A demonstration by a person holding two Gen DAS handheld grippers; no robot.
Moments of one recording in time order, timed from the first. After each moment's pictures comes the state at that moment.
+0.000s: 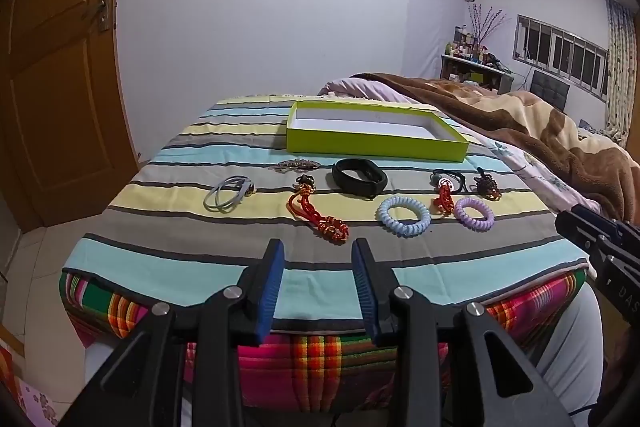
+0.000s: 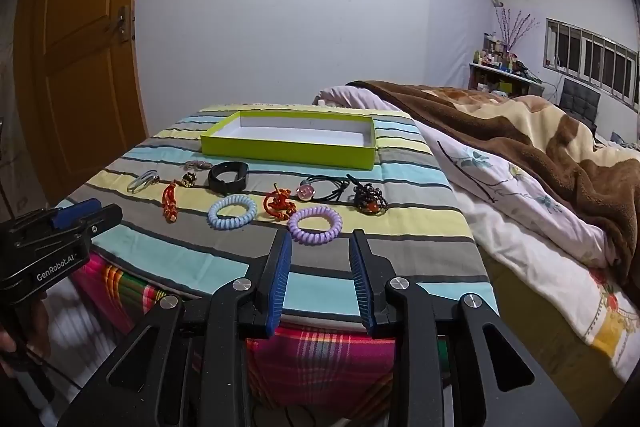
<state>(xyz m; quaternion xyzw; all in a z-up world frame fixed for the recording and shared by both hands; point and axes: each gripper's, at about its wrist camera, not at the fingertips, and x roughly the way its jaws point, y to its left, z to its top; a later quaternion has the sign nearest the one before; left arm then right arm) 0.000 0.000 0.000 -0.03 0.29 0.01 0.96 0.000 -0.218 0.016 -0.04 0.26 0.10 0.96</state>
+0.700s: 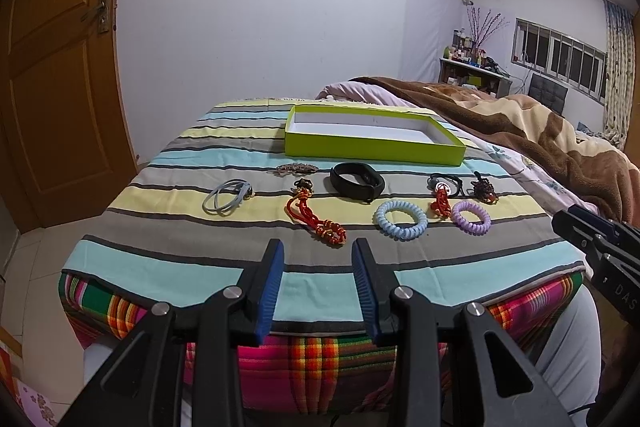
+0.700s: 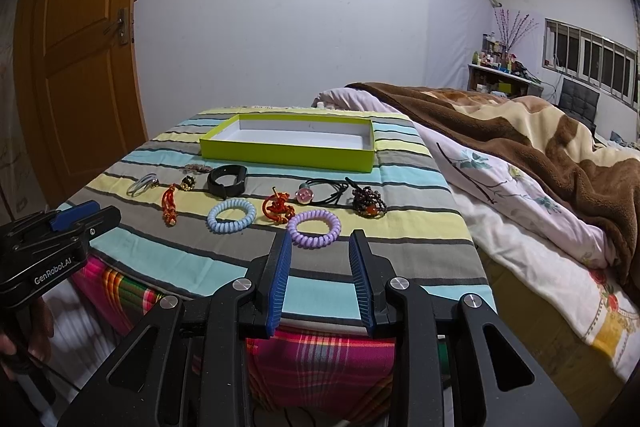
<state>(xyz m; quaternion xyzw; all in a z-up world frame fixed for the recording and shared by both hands) -0.003 -0.001 0.005 -0.03 0.28 0.01 0.96 0.003 -0.220 0.017 -0.03 0.25 0.10 0.96</state>
